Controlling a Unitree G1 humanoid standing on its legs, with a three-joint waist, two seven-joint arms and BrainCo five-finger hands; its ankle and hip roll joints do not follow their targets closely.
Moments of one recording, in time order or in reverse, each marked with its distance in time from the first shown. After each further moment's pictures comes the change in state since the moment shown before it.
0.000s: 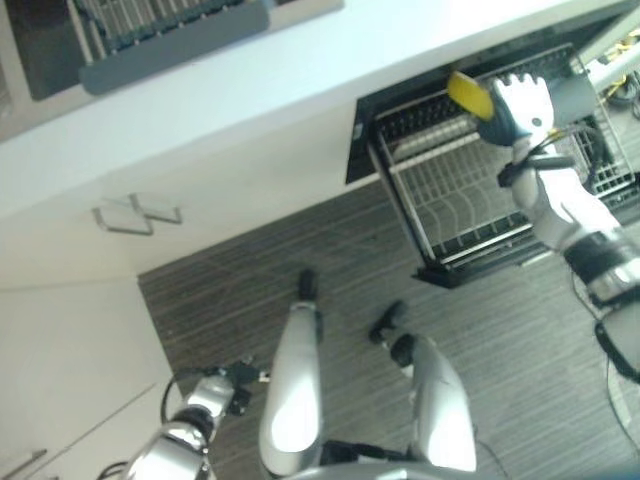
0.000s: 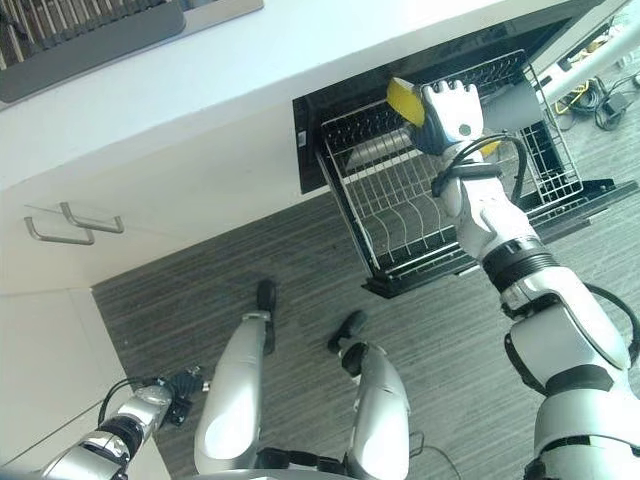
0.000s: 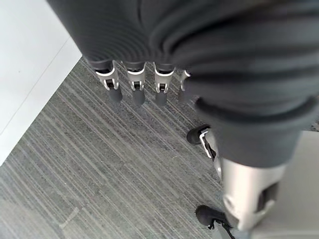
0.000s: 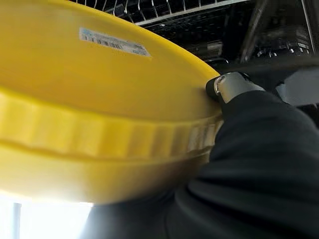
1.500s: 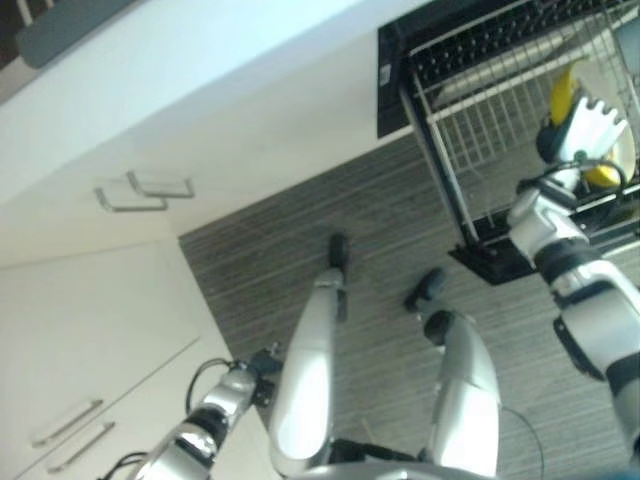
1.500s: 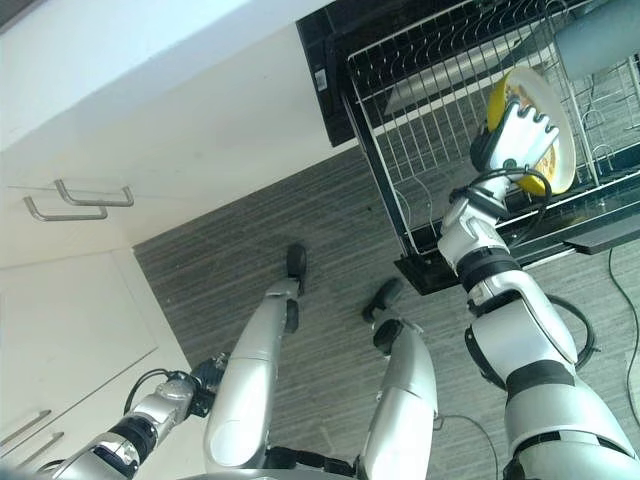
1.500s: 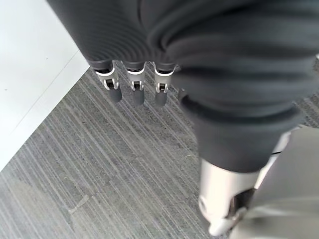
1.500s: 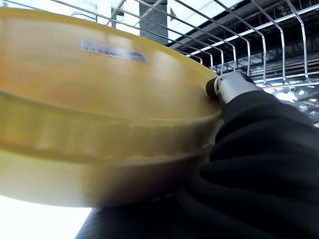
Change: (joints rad) left arm 0.023 -0.024 -0.145 -0.147 -0.210 -0.022 0.054; right arm 0.000 0.126 -0.158 0.222 0.213 0.320 -0.451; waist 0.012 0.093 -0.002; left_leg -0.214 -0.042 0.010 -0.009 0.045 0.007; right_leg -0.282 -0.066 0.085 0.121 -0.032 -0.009
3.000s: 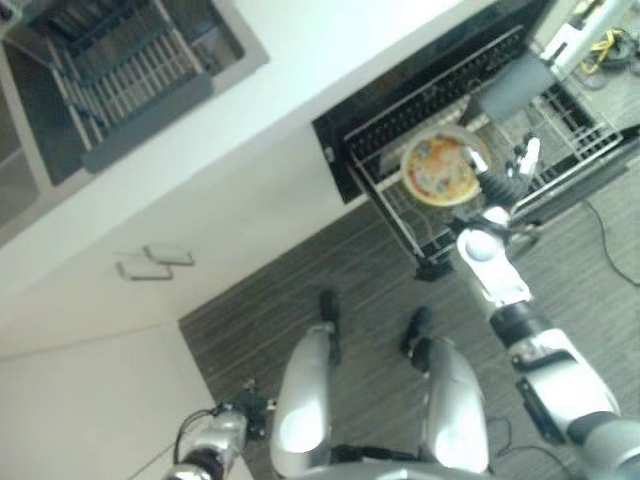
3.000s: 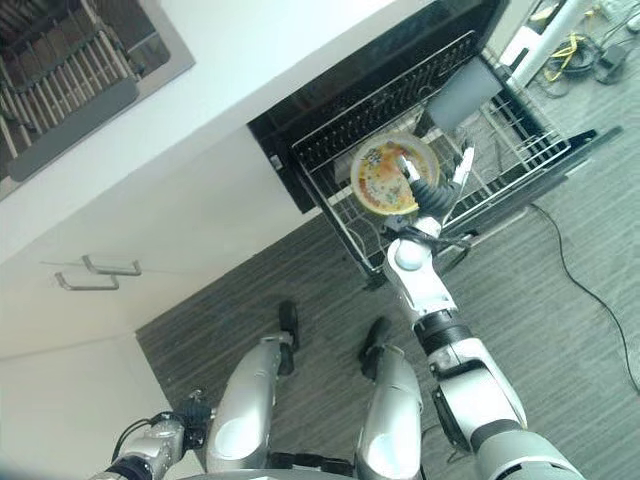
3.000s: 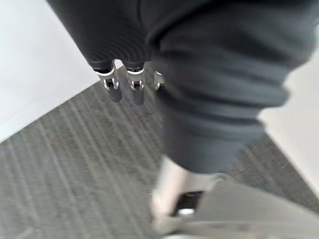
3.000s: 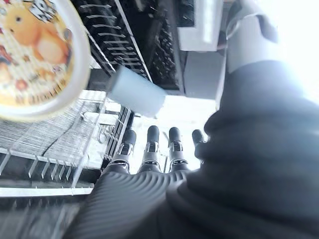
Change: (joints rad) left arm 0.162 -0.089 0.209 0.100 -0.110 -0.046 0.145; right arm 0.501 0.239 -0.242 -0.543 0.674 -0.678 0.182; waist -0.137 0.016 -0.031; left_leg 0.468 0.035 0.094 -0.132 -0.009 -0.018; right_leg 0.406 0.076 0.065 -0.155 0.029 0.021
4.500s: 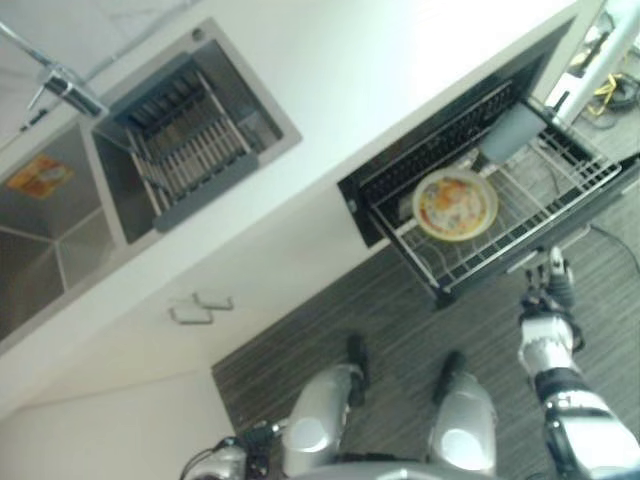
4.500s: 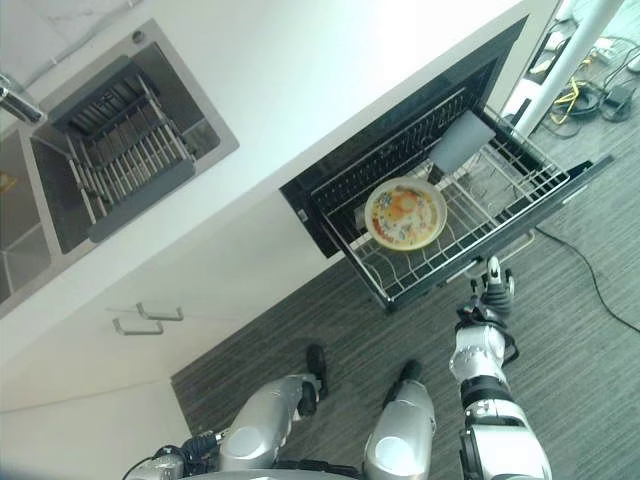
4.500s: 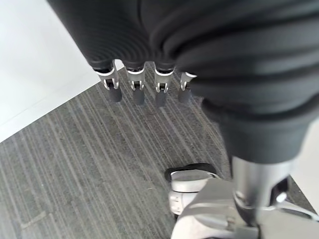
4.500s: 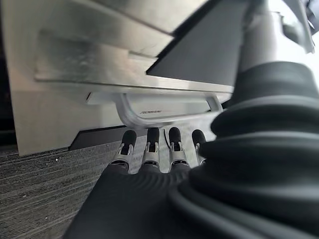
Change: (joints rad) left arm 0.032 -0.035 -0.012 0.106 0.036 0.026 -0.213; right arm 0.096 -0.071 -0.385 0.504 0.767 -0.026 0.767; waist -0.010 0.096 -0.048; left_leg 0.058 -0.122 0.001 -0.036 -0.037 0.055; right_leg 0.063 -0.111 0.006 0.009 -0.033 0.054
